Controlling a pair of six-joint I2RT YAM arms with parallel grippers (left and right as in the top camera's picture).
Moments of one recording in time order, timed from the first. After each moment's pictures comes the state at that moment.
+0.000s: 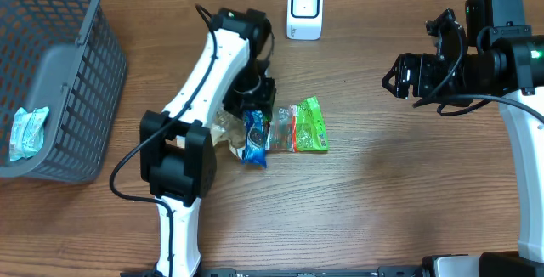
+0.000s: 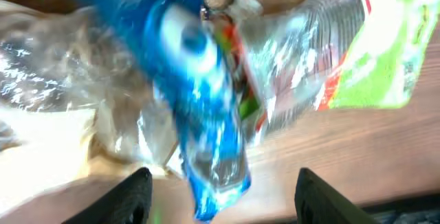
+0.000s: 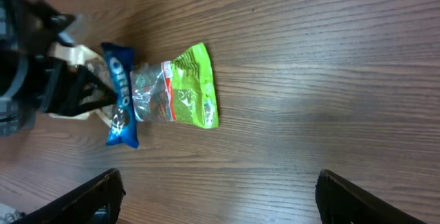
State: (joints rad) left arm -0.32 2.20 2.02 -1.59 0.16 -0.18; right arm 0.05 1.55 1.77 -1.42 -0.36 0.15
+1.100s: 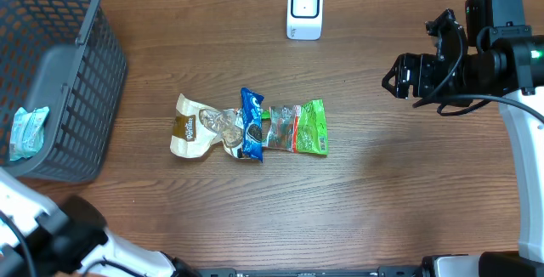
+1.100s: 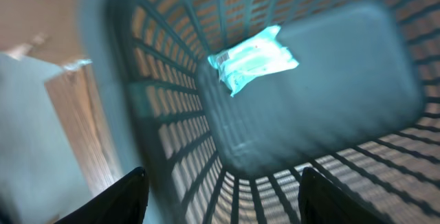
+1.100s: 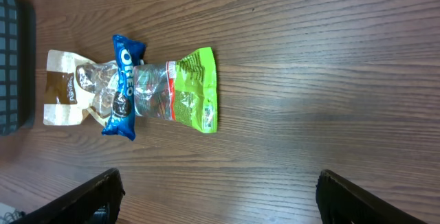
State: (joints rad) left arm 0.81 1.92 2.41 -1.61 -0.17 -0.30; right arm 0.05 1.55 1.77 -1.42 -0.36 0.15
